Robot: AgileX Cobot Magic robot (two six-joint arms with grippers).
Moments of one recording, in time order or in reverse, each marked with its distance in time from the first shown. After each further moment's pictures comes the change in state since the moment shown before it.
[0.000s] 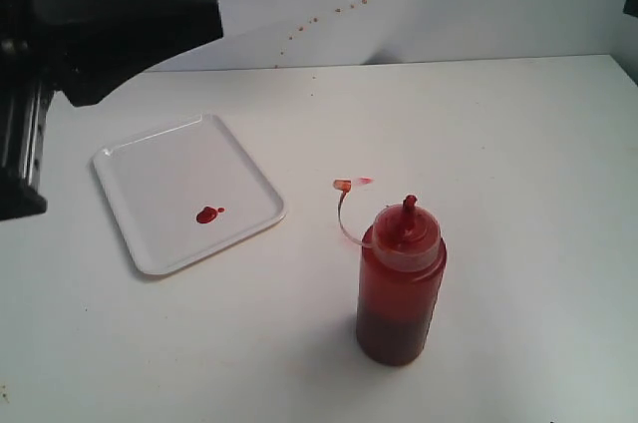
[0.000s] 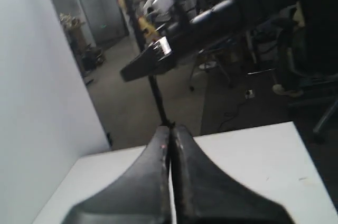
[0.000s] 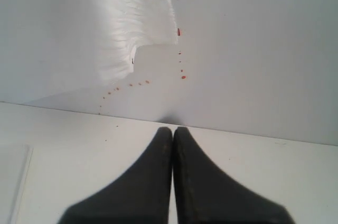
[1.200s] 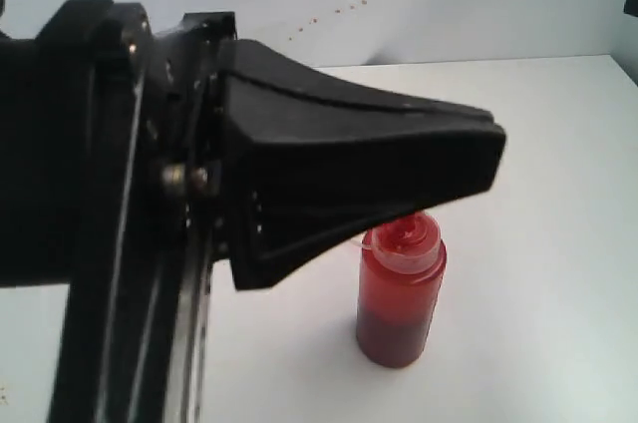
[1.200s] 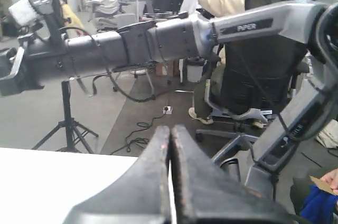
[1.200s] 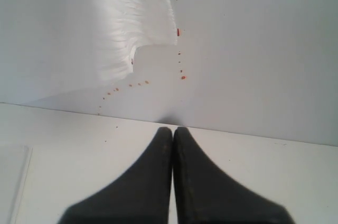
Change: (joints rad) left arm -0.703 -0.113 0.000 -0.098 0.592 -0.406; right arm 0.000 0.000 0.000 0.001 0.000 0.002
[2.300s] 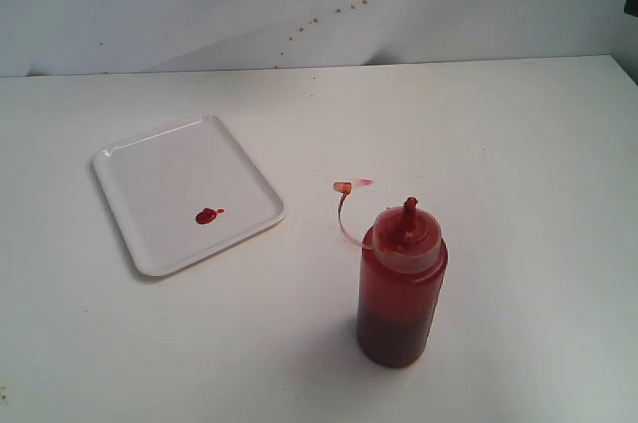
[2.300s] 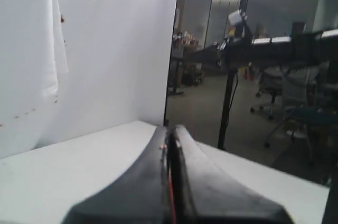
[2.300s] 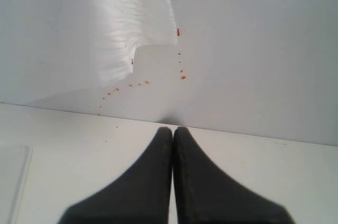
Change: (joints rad) left arm 0.000 -0.992 0.655 -1.051 0.634 0.961; right arm 0.000 0.000 0.000 0.000 0.000 0.002
